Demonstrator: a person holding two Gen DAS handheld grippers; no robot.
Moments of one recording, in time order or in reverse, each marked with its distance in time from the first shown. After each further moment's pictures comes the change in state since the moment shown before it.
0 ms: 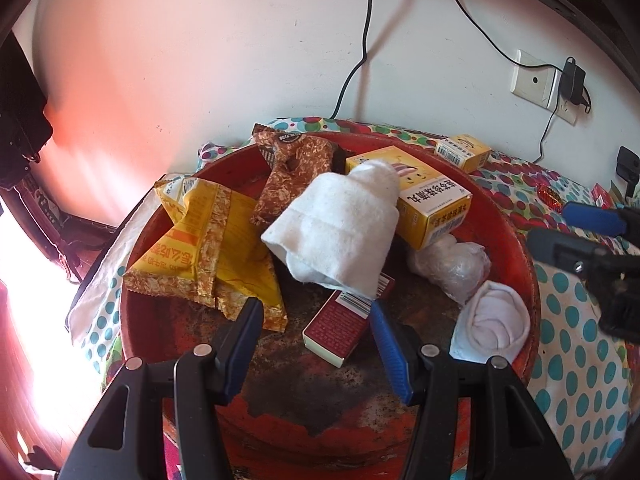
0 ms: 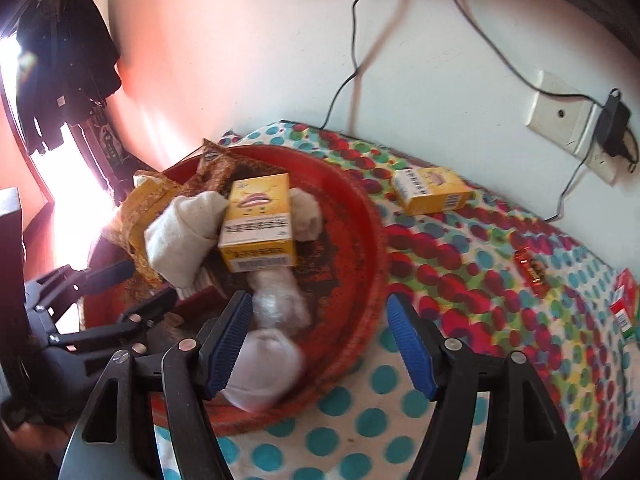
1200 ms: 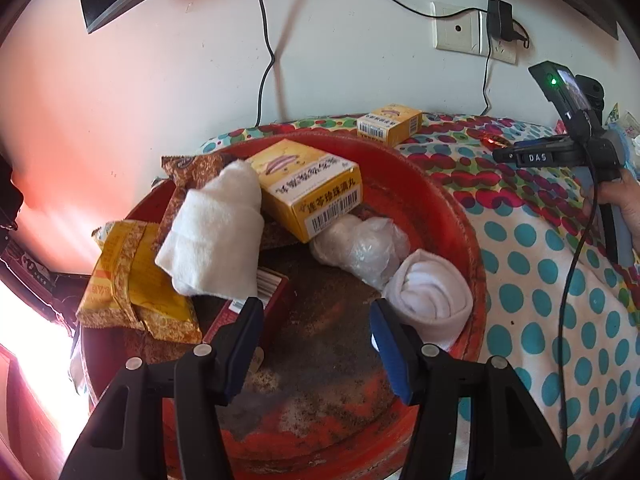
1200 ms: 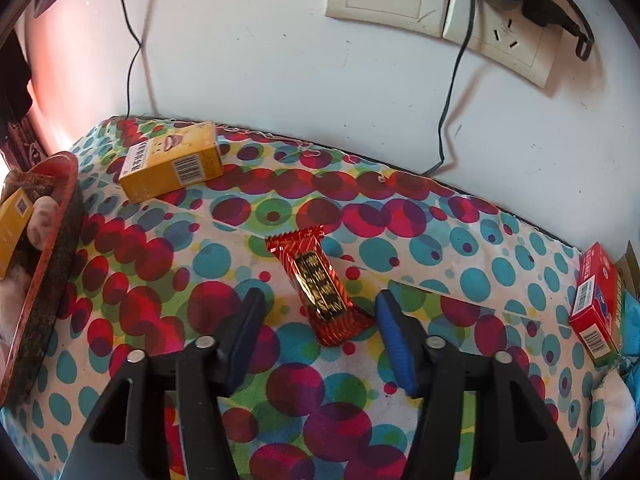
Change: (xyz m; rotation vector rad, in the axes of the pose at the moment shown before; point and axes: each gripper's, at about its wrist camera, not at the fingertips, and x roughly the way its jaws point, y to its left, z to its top) left arm 0.001 -0.069 -0.005 0.225 -0.010 -0.042; right arm 0.083 -0.214 -0.016 0.119 0.059 -0.179
